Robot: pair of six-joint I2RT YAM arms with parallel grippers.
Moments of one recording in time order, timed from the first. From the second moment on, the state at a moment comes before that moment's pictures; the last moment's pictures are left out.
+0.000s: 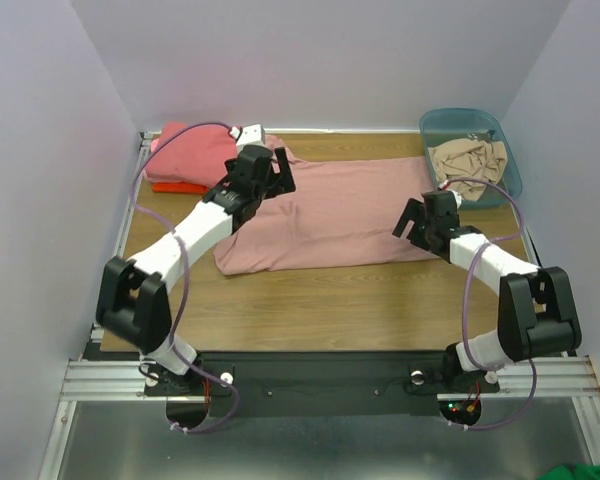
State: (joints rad) left arm -0.50 1.59 1.27 -0.22 -0.31 -0.51; right arm 0.16 1.45 0.78 -0.16 0.17 0.57
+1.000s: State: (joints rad) left arm -0.65 1.37 0.64 -0.21 -0.27 -0.97; right arm 0.17 1.17 0.52 -0.29 0.11 0.73
